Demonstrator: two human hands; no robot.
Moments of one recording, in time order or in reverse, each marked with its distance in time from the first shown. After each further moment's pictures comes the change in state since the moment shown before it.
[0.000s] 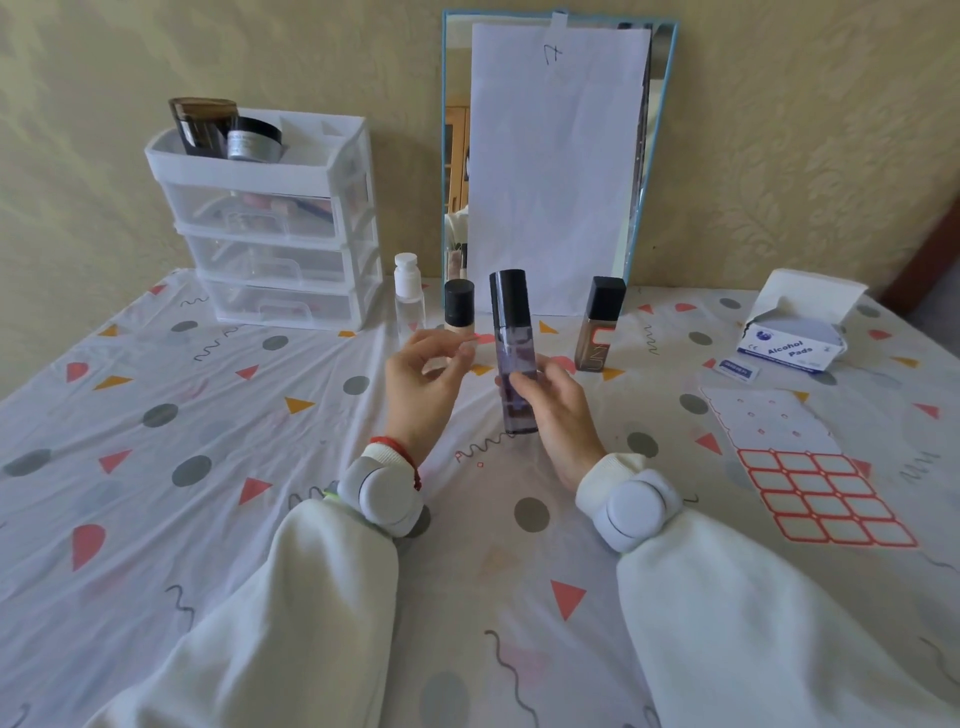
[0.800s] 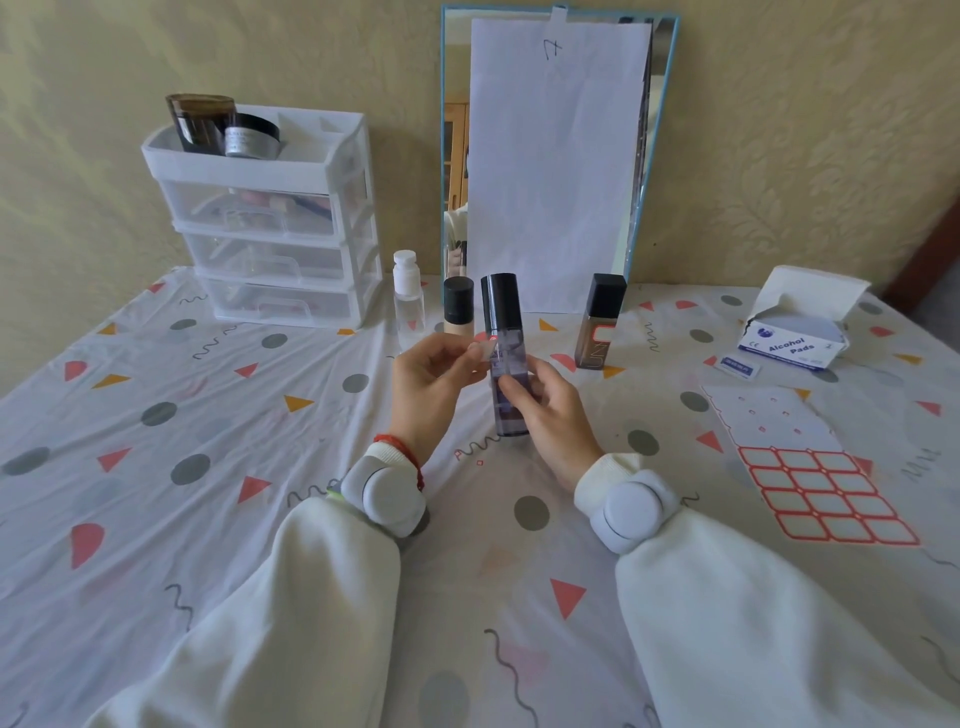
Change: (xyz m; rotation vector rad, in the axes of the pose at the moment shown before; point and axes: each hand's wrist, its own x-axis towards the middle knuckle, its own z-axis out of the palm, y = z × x) left_hand -0.001 -0.001 0.006 -0.107 -0.041 -0.096; right_hand -0.004 -0.001 0.003 -0.112 -0.055 -0.054
